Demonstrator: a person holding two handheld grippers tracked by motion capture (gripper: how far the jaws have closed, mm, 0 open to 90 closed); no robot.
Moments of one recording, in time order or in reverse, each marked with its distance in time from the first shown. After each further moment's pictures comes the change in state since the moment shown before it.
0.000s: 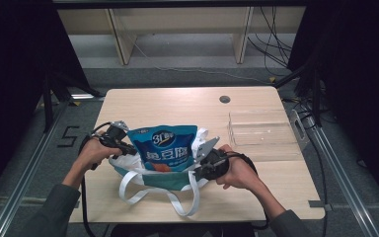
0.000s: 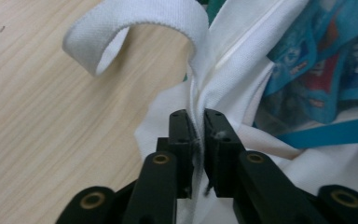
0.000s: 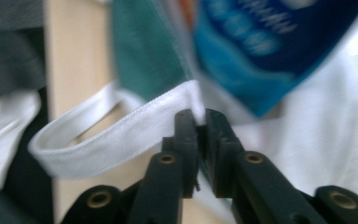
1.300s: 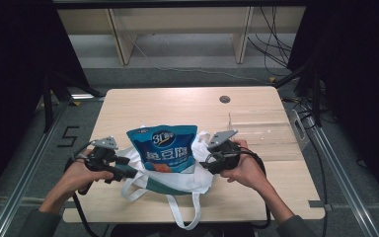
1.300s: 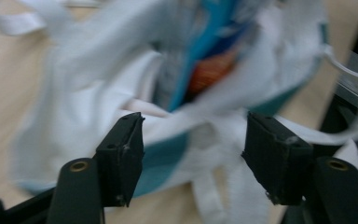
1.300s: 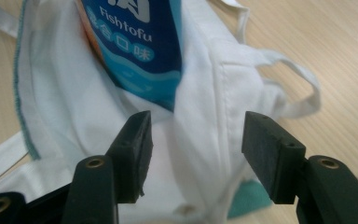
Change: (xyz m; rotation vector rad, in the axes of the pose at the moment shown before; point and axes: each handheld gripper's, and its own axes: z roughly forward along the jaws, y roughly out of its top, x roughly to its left) left arm -0.077 -0.039 -0.041 -0.157 -0.144 0.001; right arm -0.019 -0.009 -0.014 -0.114 -0.248 0.218
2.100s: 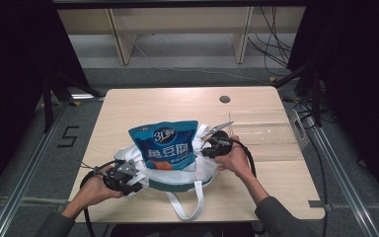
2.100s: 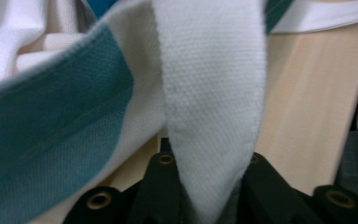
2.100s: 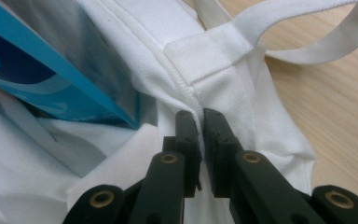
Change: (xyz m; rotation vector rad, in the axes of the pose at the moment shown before) left arm -0.020 -0.025 0.042 0.218 0.054 0.186; right arm -0.048 -0.016 0.060 0.055 0.046 0.329
